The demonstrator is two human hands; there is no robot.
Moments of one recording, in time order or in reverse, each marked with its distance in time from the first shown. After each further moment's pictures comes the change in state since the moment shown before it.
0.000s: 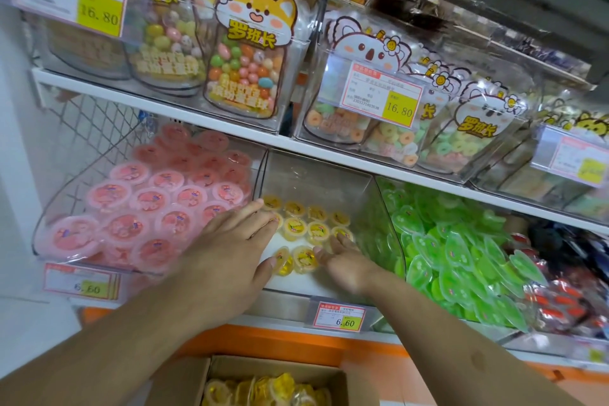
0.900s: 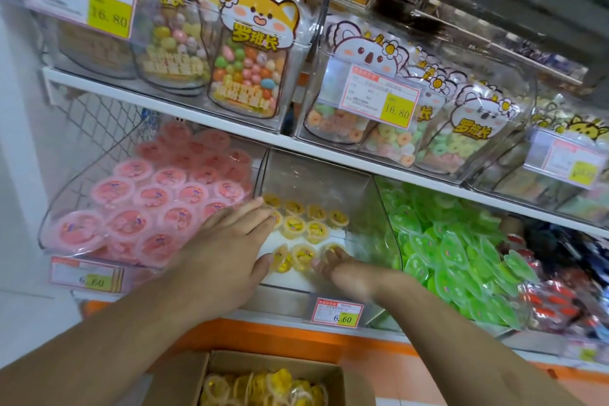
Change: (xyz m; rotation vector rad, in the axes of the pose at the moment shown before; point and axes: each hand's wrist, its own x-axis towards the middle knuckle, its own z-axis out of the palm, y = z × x) left_hand -0.001 -0.005 0.004 -0.044 0.070 0.000; right_hand -0.018 0.007 -0.004 -0.094 -0.188 0.011
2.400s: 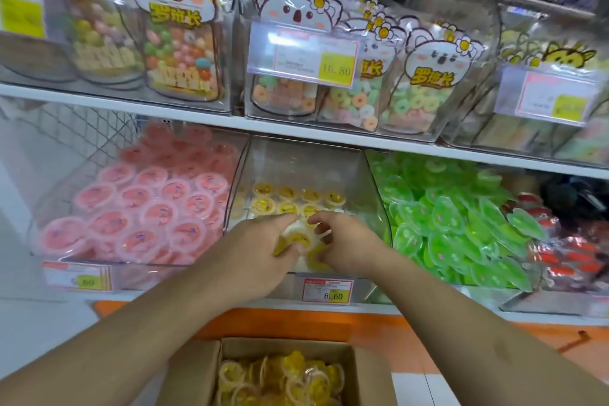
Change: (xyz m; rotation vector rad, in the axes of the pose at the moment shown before) left_hand 0.024 0.069 -0.010 -0.333 -0.229 -0.234; right_hand 0.000 0.013 0.001 0.125 0.395 -0.303
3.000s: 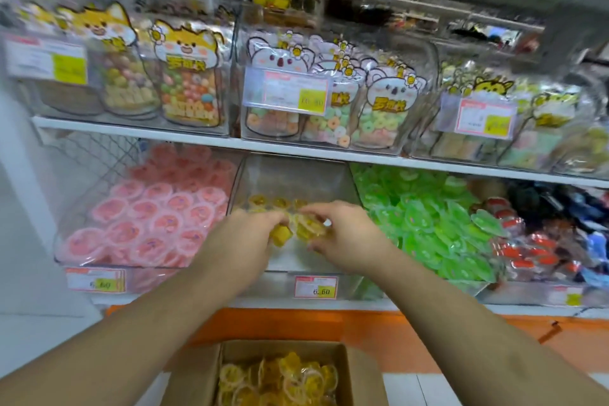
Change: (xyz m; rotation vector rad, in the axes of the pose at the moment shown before) left_hand -0.010 0.023 -0.022 0.220 0.172 0.020; right_hand -0.057 -0.037 -0.051 -0.082 0.206 -0.199
